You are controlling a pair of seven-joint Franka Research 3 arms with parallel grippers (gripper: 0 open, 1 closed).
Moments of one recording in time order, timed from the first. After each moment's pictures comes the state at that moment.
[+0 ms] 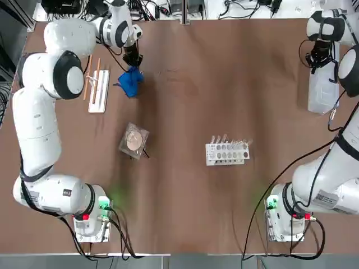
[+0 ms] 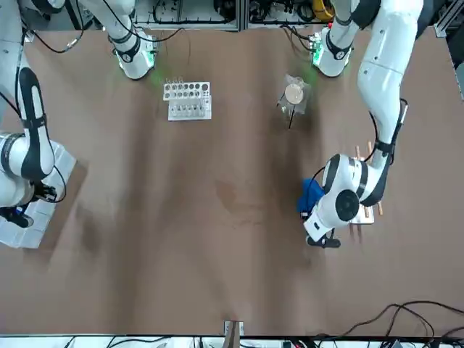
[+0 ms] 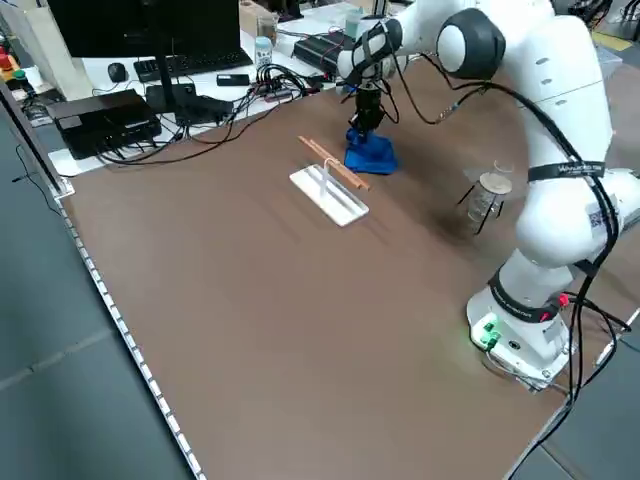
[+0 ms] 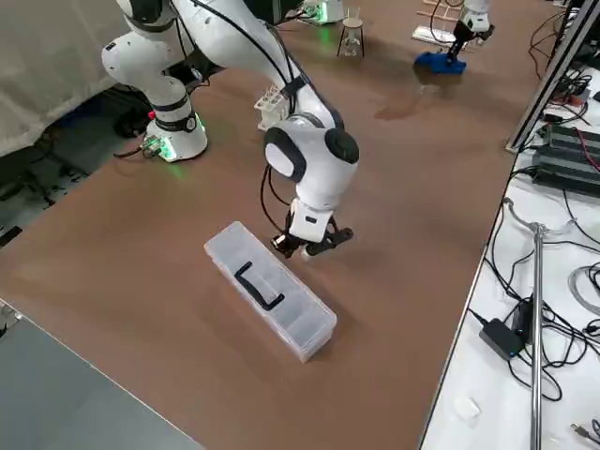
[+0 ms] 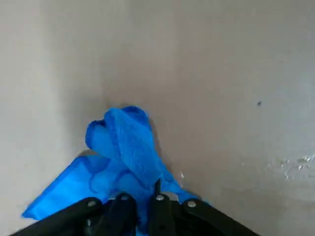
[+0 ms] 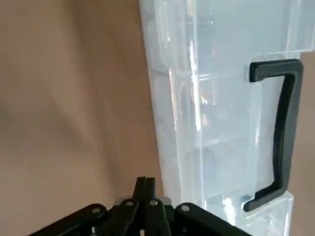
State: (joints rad) left arm -0.16 0.79 -0.18 -1.50 0.09 2.18 -0.25; right arm -0.24 0.56 -0.10 -1.68 -0.25 2.03 0.25
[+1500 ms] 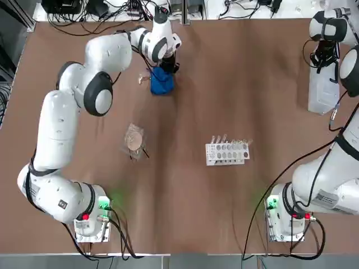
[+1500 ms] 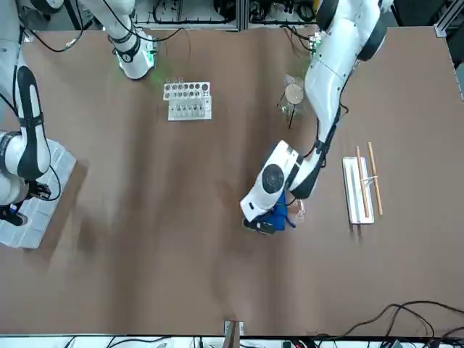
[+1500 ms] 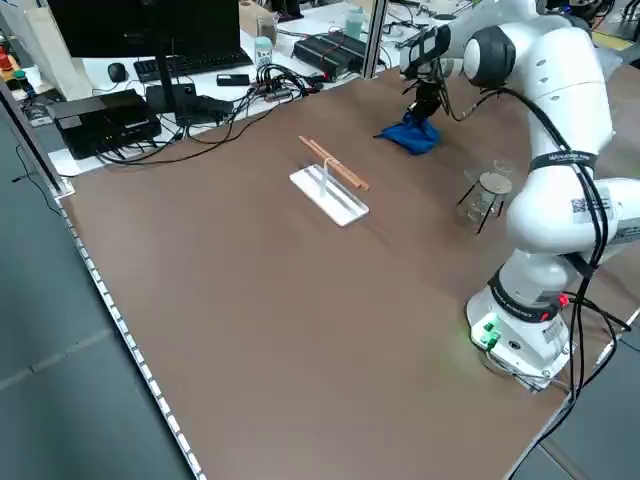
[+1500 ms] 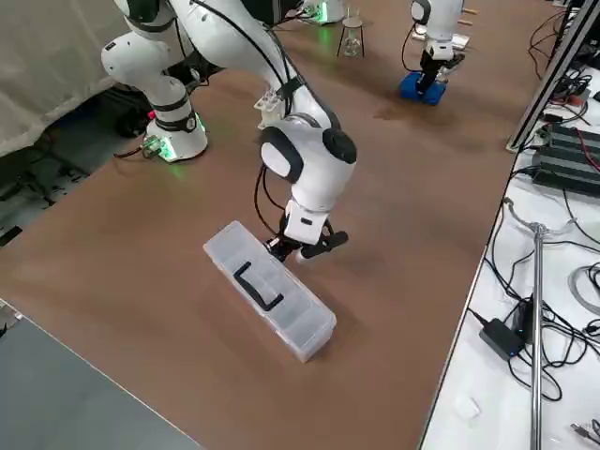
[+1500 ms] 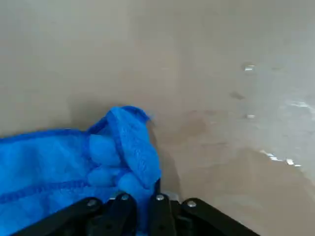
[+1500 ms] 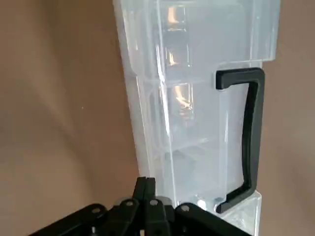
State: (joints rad) left arm -0.50 0.94 -0.18 -1.29 0.09 2.28 -0.42; right arm -0.25 0.55 -0.11 -1.67 -0.30 2.01 0.25
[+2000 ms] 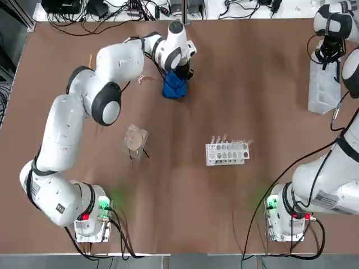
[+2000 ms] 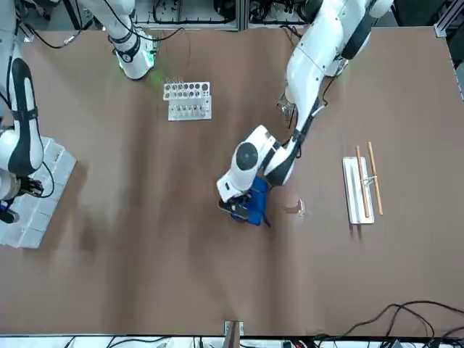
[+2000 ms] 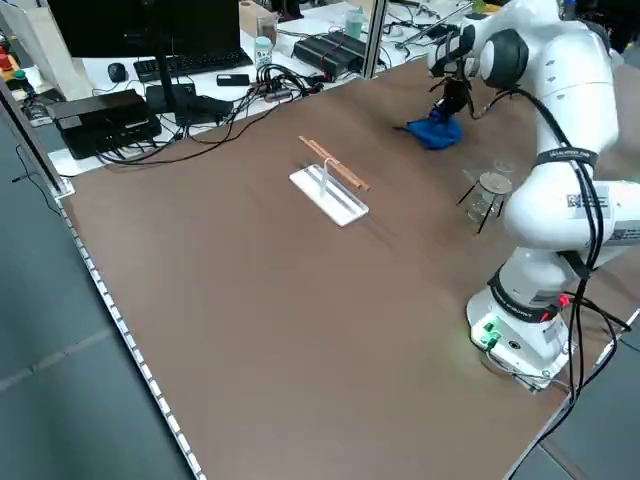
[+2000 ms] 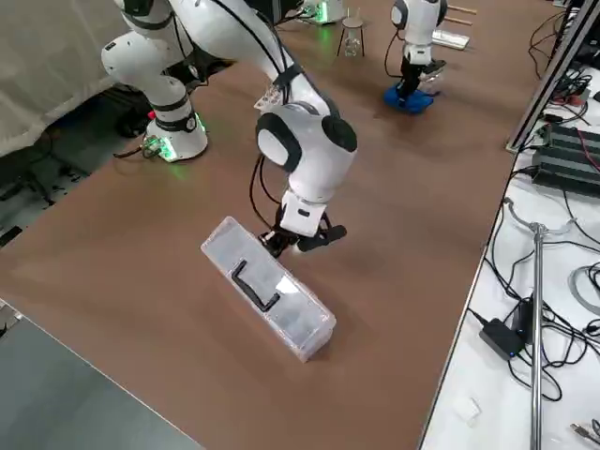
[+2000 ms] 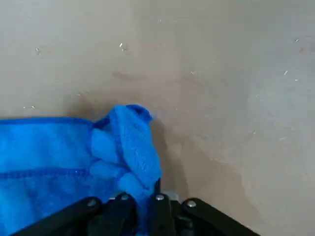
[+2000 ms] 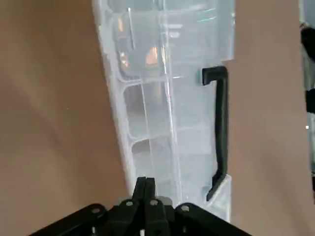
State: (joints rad) left arm -0.60 0.95 -0.18 -1.26 0.09 2.31 -0.47; right arm -0.25 0.51 -0.13 -1.66 -0.33 1.95 0.24
